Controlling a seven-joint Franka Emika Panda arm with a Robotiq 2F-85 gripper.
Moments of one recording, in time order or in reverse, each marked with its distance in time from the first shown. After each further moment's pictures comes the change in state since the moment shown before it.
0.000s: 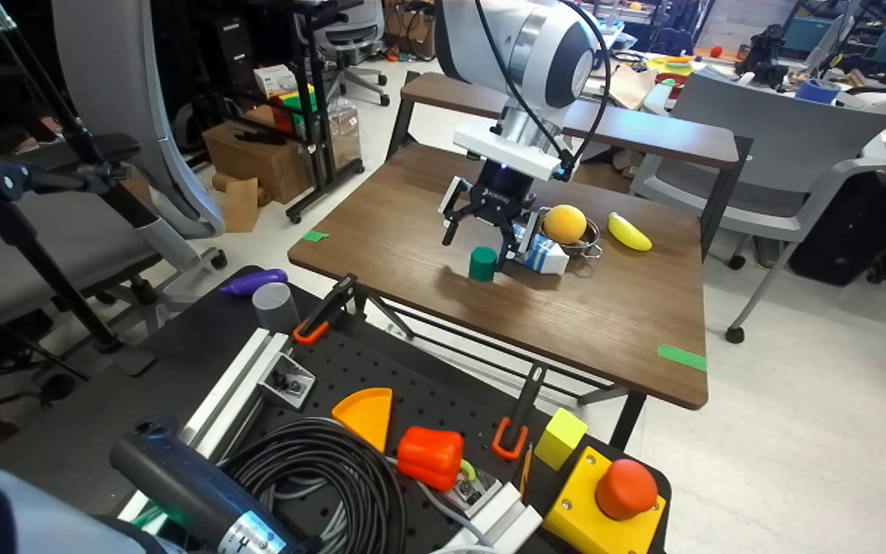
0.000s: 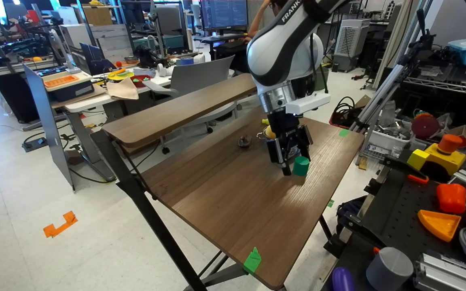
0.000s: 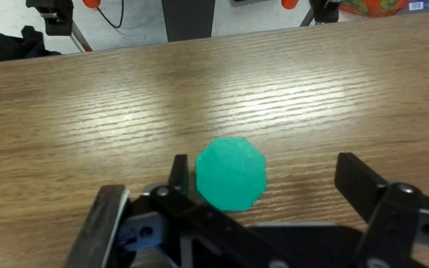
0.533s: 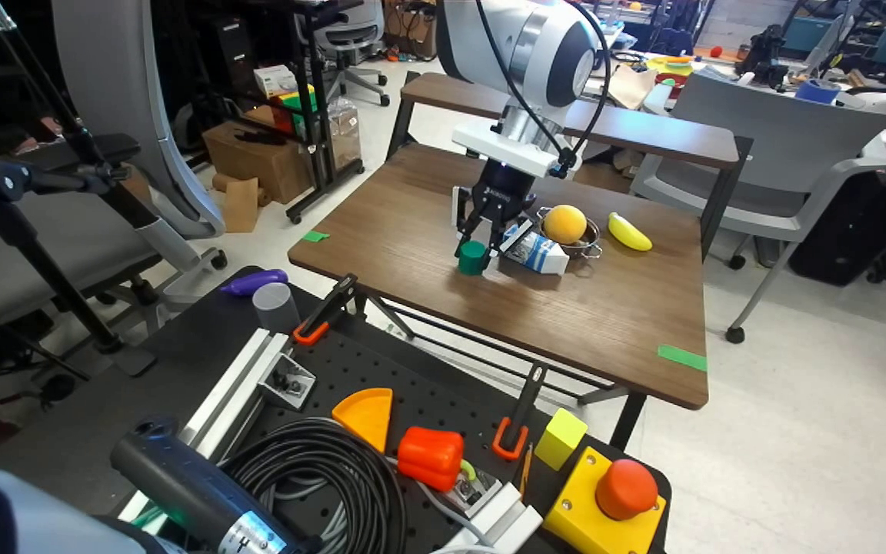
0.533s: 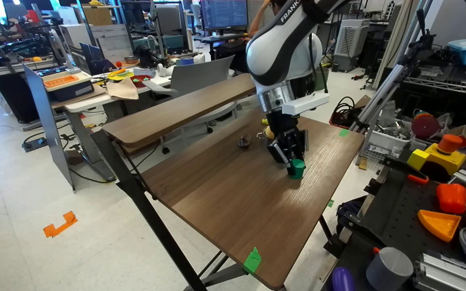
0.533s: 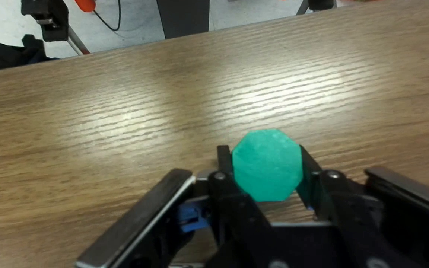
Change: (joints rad) arm 0.000 0.005 -0.001 0.013 0.000 0.003 0.063
